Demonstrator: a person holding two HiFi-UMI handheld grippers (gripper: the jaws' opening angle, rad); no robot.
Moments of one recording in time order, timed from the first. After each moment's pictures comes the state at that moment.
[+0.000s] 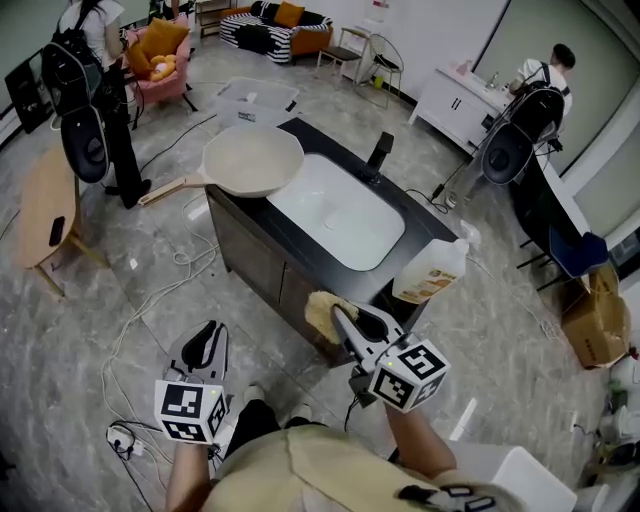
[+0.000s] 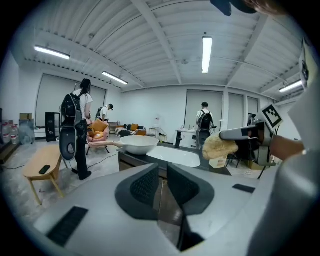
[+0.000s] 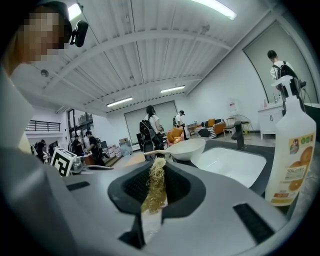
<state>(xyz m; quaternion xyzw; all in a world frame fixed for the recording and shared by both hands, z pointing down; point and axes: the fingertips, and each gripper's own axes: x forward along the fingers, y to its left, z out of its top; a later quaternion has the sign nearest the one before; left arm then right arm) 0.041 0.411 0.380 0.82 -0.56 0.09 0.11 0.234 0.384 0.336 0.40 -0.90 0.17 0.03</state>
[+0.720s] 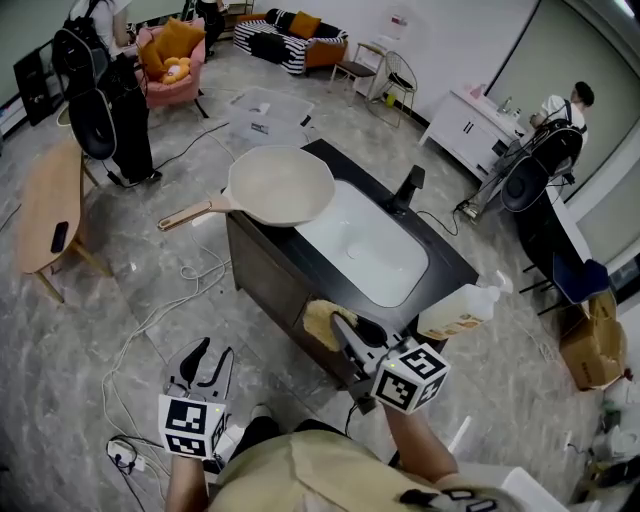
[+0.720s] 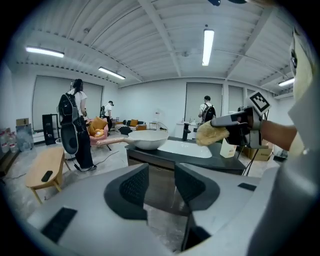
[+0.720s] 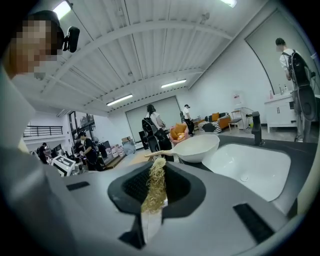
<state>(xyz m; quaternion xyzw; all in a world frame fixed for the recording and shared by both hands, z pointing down) -0.035 0.368 0.406 0.82 -0.55 0.14 0.11 0.153 0.313 0.343 0.38 -0.91 0.19 0.04</state>
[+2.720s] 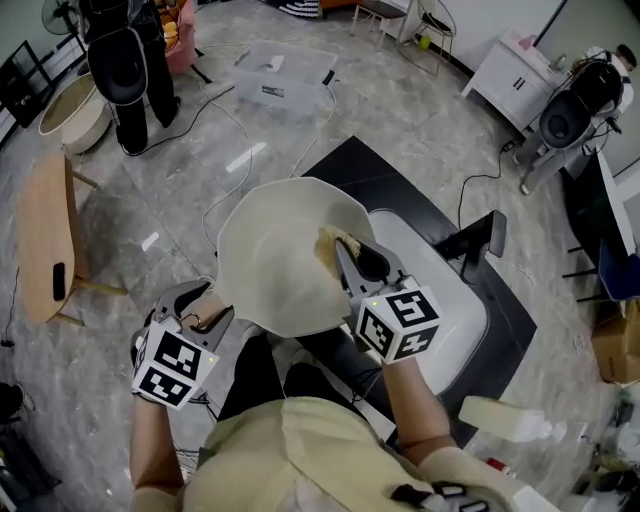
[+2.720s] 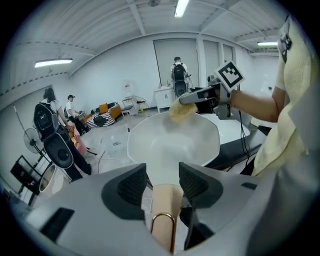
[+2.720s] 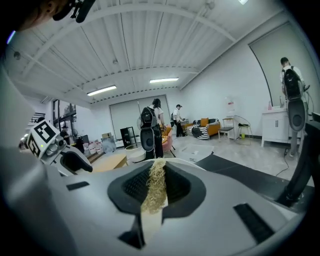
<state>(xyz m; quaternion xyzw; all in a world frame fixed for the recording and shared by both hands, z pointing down) -0.069 -0.047 0.437 0.83 -0.38 0.40 0.07 0.114 -0.138 0.389 0.45 -0.87 0.16 0.08</state>
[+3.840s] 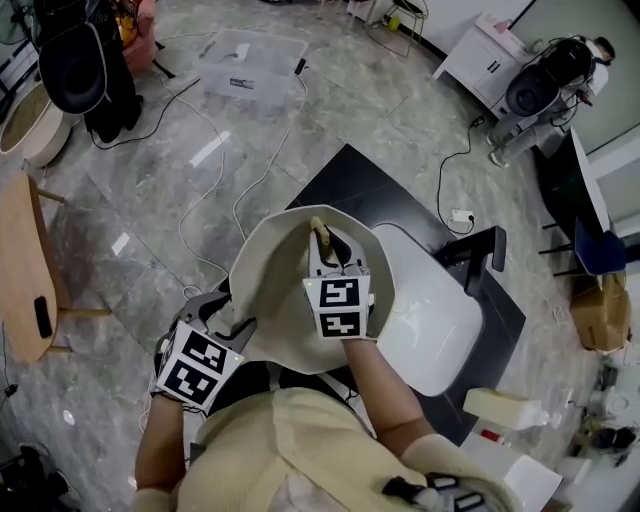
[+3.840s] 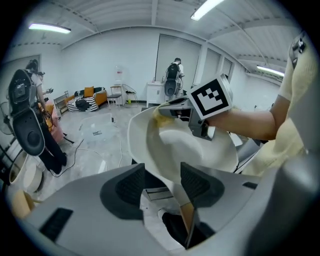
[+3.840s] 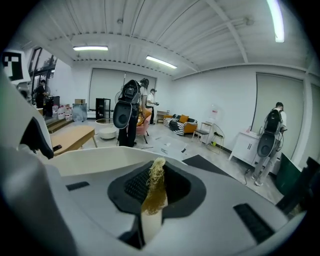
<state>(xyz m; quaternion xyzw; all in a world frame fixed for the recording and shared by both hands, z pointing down) -0.069 -0.111 0.475 0.86 -0.29 0.38 0.17 0.062 -0.240 0.459 0.57 -0.78 0.08 0.24</state>
